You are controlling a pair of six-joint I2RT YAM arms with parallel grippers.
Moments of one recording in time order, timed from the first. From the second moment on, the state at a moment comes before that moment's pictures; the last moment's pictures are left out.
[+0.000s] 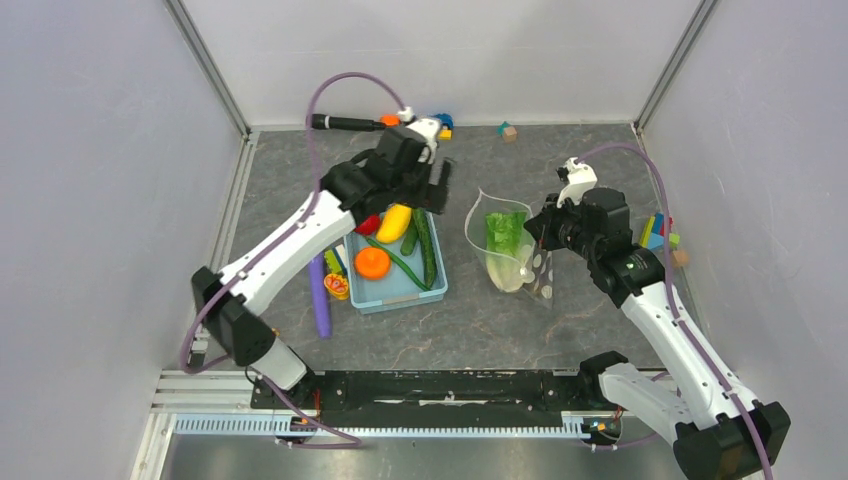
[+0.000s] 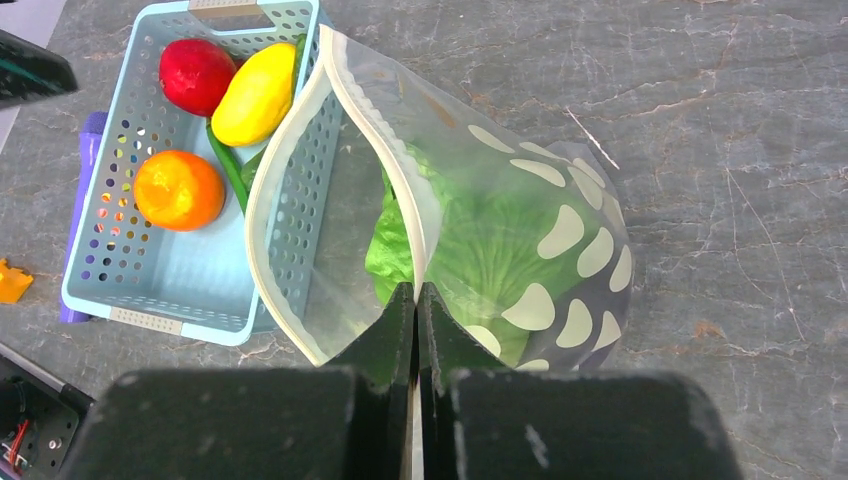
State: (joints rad) left arm -0.77 1.63 1.70 -0.76 -0.17 -0.25; right arm 0.33 0.92 0.87 -0.40 -0.16 0.26
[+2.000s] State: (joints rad) left arm -0.60 1.64 1.12 -0.68 -0.33 -0.47; right arm 0.32 0.91 0.84 -0.44 -0.09 0.21
